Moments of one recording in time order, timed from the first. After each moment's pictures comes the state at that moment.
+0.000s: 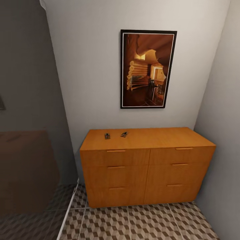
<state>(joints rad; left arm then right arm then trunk) -0.20 -0.01 -0.04 -0.02 0.36 -0.01 0.28 -0.16 -0.04 0.06 0.03 -0.02 -0.11 -0.18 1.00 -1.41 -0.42</state>
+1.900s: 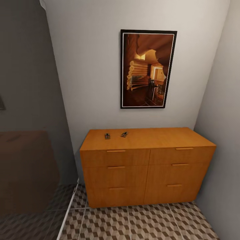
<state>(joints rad) -0.20 -0.02 -0.04 -0.02 0.36 -0.01 0.28 -0.16 -0.04 0.06 0.03 -0.02 -0.11 -0.18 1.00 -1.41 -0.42</state>
